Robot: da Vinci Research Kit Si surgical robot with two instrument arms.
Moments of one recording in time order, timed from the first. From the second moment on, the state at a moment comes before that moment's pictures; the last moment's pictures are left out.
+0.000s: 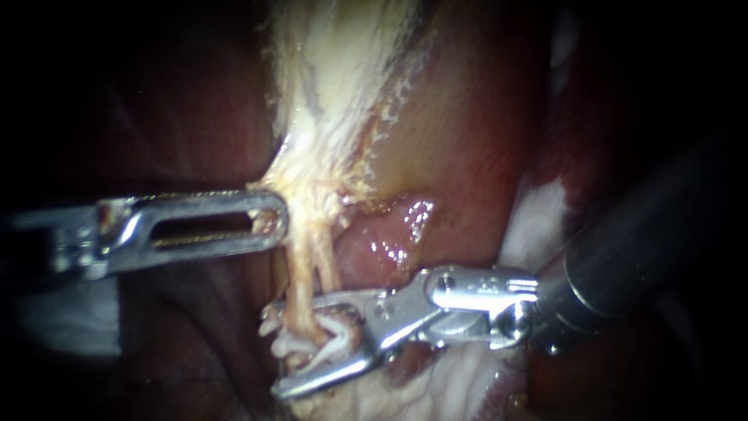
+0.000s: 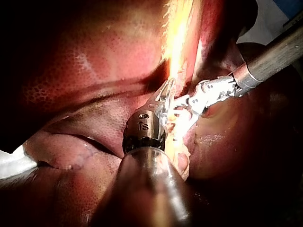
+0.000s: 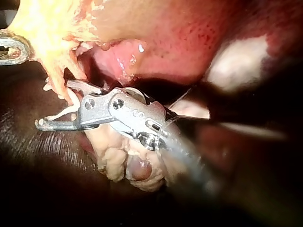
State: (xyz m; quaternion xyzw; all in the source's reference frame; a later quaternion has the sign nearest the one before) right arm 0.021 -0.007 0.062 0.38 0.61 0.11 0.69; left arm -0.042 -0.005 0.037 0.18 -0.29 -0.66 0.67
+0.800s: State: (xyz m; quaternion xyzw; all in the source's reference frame) right arm 0.020 -0.005 0.063 0.33 0.57 0.15 0.74; left arm -0.042 -0.005 0.037 0.18 -0.29 -0.66 0.67
